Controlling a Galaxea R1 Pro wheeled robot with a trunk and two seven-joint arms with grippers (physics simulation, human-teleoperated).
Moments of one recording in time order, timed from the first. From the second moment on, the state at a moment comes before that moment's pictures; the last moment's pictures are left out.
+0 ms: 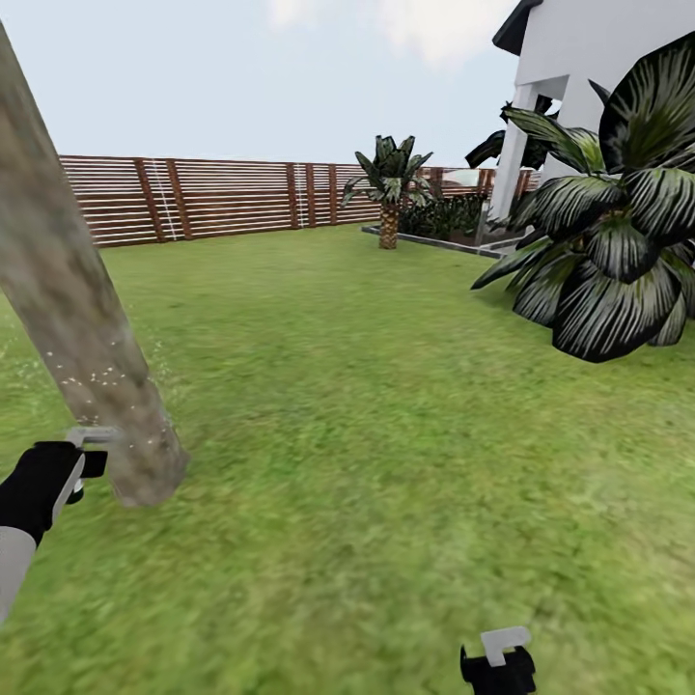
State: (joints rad) left arm -0.87 0.42 0.12 -0.69 -0.11 0.67 0.03; right arm -0.47 0.00 -0.29 -0.03 0.52 -0.37 -0.26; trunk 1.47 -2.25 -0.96
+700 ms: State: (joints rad) left arm -0.81 0.42 0.12 -0.68 -0.11 0.67 0.03; right arm -0.47 0.00 -0.29 -0.03 0.52 -0.37 -0.26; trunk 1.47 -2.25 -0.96
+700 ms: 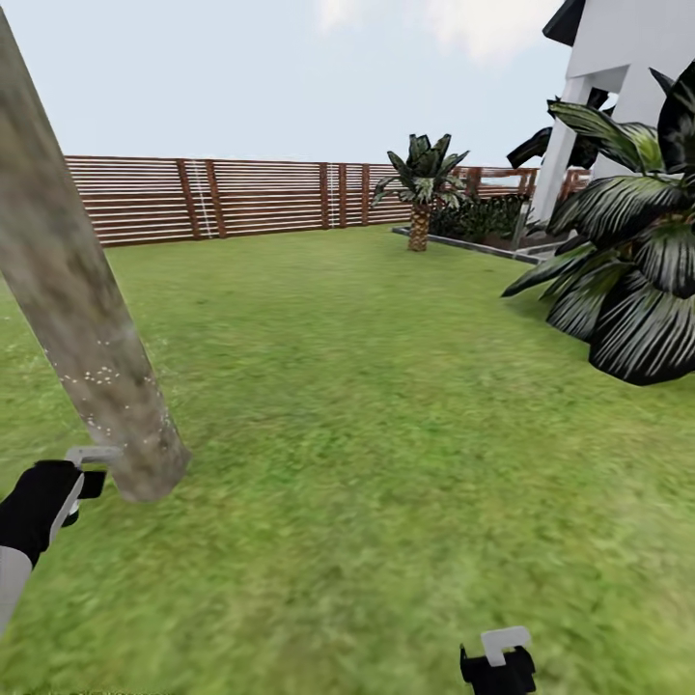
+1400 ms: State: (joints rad) left arm -0.81 0.42 0.13 -0.68 -0.11 0.67 0.06; right arm -0.47 0.00 -0.29 -0.03 0.52 -0.37 -0.26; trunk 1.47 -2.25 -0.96
